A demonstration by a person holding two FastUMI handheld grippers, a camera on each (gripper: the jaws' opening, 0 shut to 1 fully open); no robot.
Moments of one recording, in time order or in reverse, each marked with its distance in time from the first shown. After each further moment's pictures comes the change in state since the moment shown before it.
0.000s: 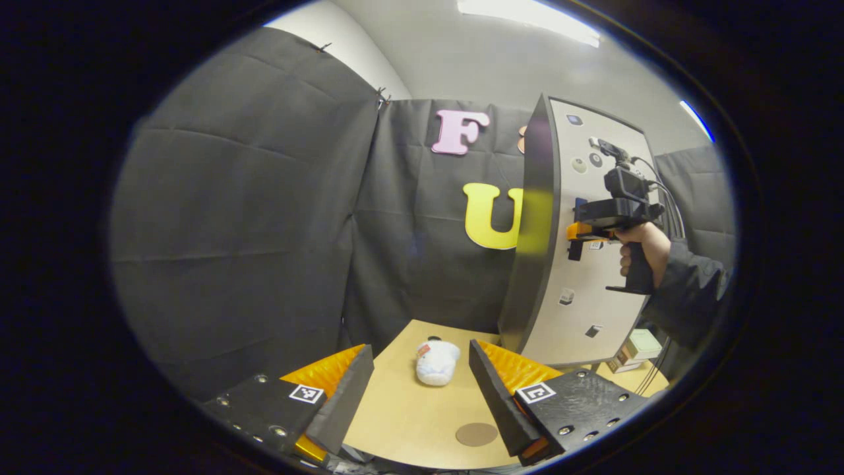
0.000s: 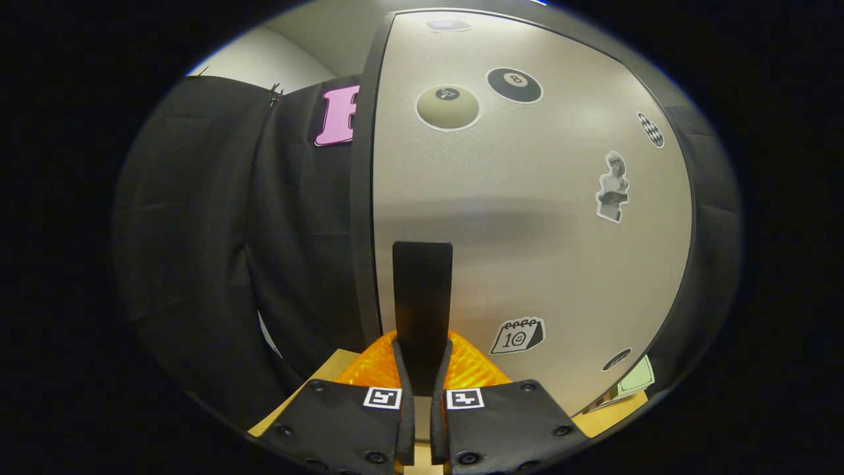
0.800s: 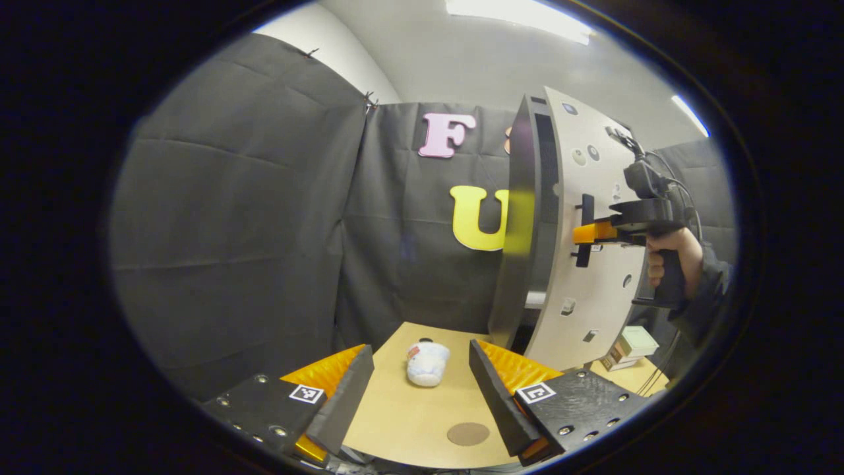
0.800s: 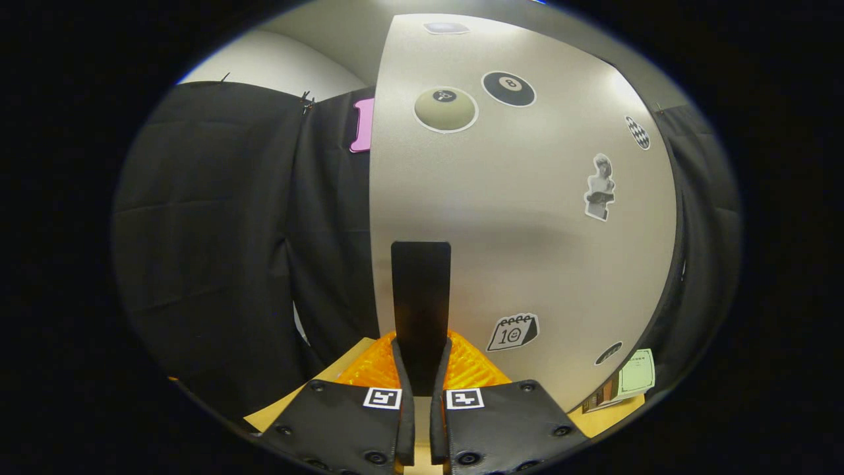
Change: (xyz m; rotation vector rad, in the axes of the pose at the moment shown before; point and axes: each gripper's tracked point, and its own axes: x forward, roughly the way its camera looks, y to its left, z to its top) left arm -0.011 -0.031 0.006 0.035 -0.017 -0.037; right arm -0.054 0.005 -0.007 -0.028 -0.007 0.173
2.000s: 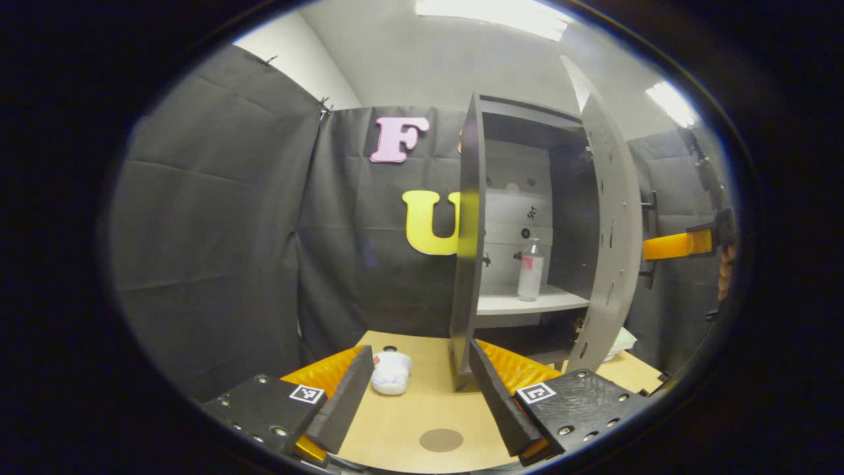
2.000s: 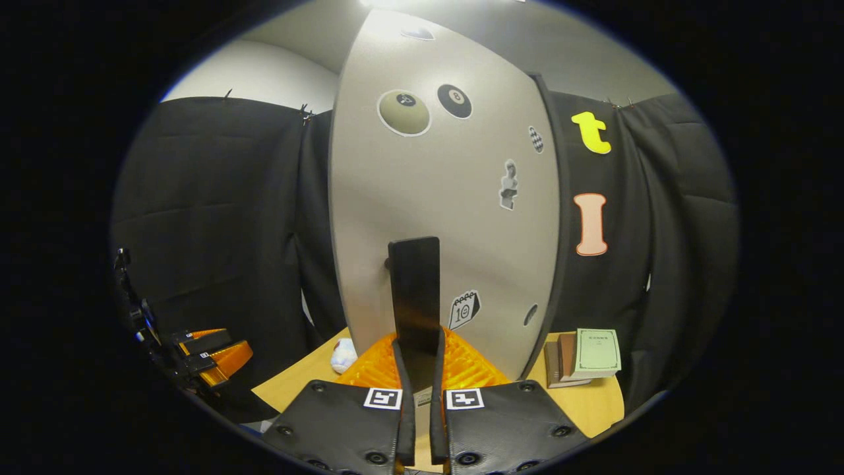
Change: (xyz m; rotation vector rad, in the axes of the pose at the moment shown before) left arm 0.012 -0.077 0.015 0.055 -0.014 -0.186; right arm -0.069 -0.032 -0.014 0.040 0.019 -0.027
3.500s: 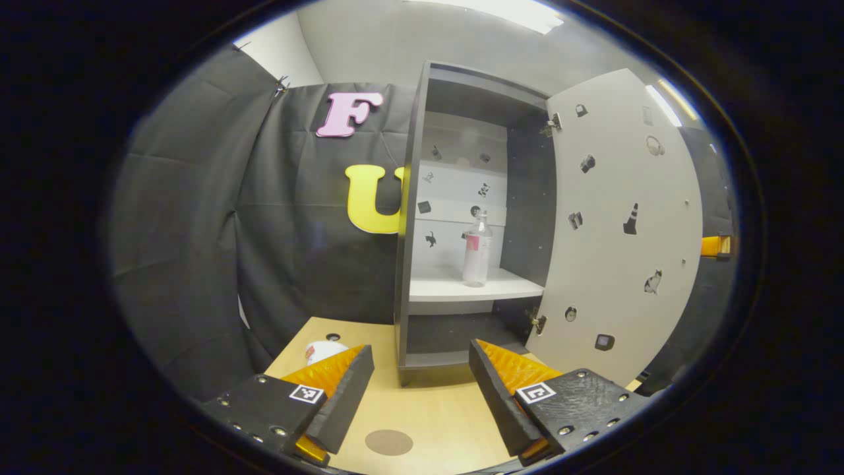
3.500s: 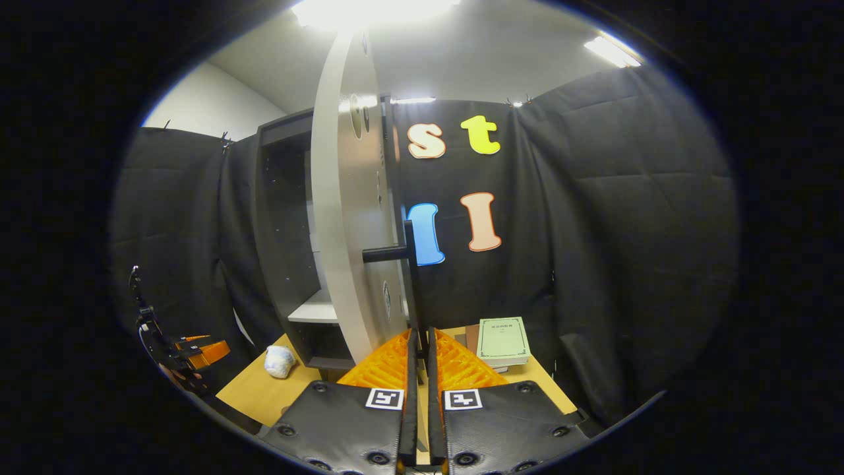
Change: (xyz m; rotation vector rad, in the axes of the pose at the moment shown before) left arm 0.055 -0.099 -0.030 -0.011 0.085 -0.192; right arm -0.061 -0.144 -0.015 0.148 -0.079 -0.298
